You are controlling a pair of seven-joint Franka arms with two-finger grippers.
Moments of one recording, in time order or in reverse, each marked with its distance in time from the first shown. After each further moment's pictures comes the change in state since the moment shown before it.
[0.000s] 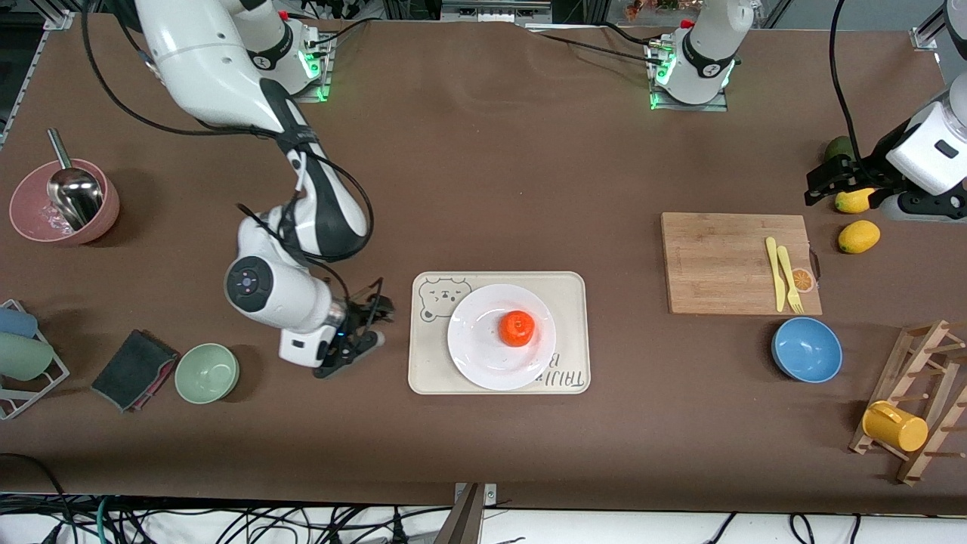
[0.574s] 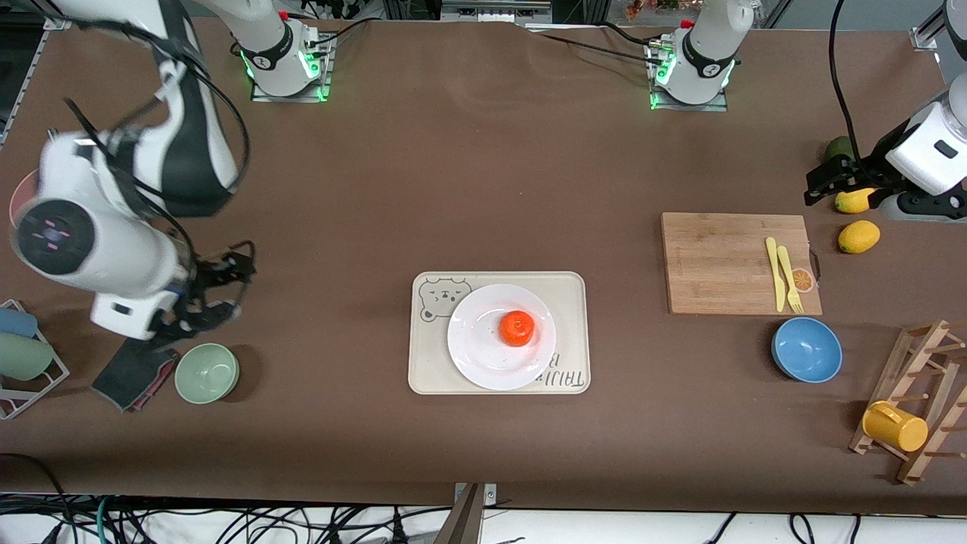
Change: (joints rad) left arm 0.000 -0.001 0.000 -0.002 0.000 0.000 0.000; right arm -0.004 -0.282 -0.219 0.035 -0.173 -0.495 0.006
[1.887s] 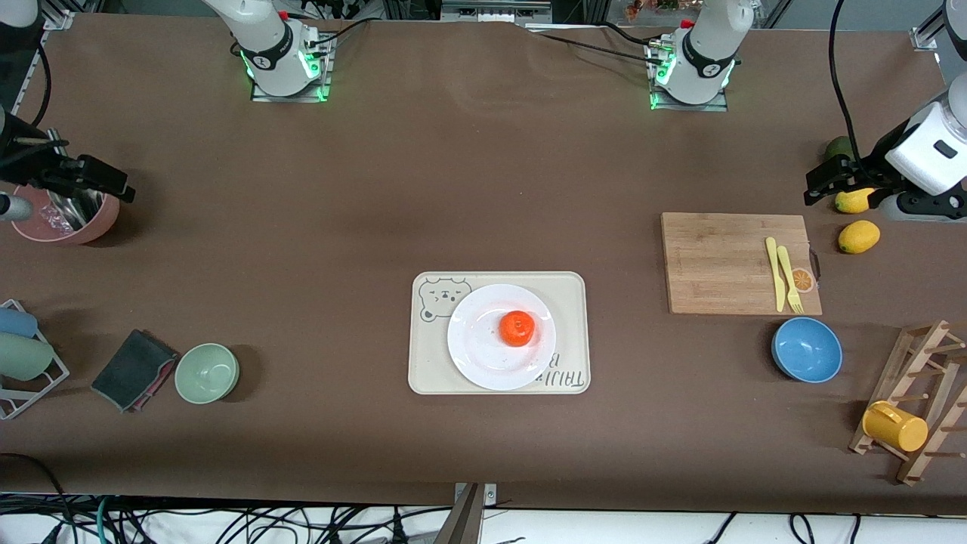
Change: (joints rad) left arm 0.000 0.000 0.000 -0.001 0.000 0.000 0.000; right arm -0.384 -0.456 0.215 -0.391 0.059 0.061 0.320
